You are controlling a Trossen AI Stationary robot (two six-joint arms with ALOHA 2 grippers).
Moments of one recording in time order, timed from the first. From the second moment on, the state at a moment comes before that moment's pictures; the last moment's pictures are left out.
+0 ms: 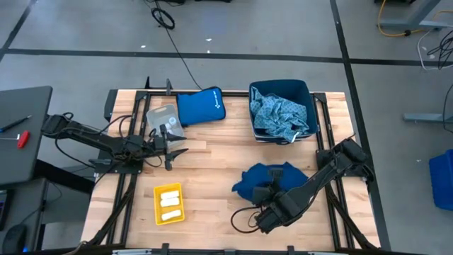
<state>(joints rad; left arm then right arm) -0.20 0.61 0.02 0.59 -0.45 0.13 0.65 1.93 1.69 -1.45 0.54 0.71</state>
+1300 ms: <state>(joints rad) -0.20 0.62 0.02 0.58 -0.44 0.12 0.50 1.91 1.10 -0.51 0.12 0.56</state>
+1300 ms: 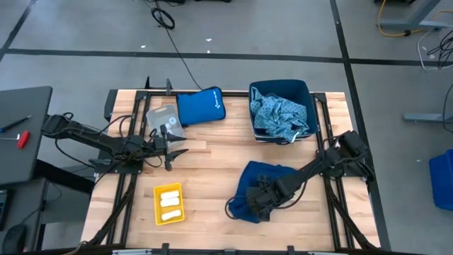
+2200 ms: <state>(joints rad) -0.20 0.62 0.02 0.58 -0.44 0.12 0.58 1.94 1.57 -1.10 0.47 0.54</state>
